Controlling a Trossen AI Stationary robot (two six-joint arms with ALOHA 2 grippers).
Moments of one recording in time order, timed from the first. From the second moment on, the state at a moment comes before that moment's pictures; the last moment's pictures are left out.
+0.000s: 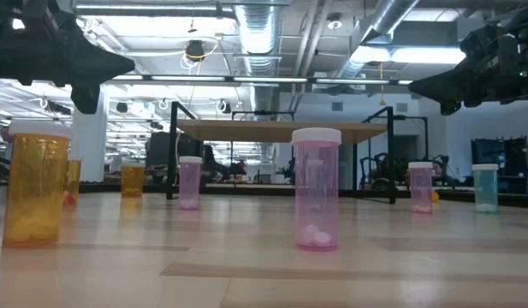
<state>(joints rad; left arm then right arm) -0.15 0.01 0.01 0.09 -0.39 -0.34 -0.37 0.02 0.00 0.05 -0.18 0.03</state>
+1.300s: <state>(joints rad) -0.16 0.54 0.56 -0.56 -0.26 -0.32 -0.38 0.02 0.01 0.05 -0.18 0.03</state>
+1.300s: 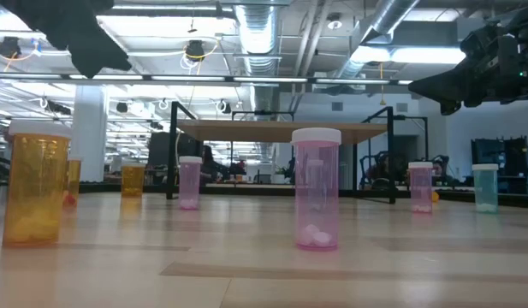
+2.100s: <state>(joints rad) -0.16 0.58 0.56 -0.63 -0.15 -0.36 -0.37 0.02 0.01 0.05 -0.18 0.03</state>
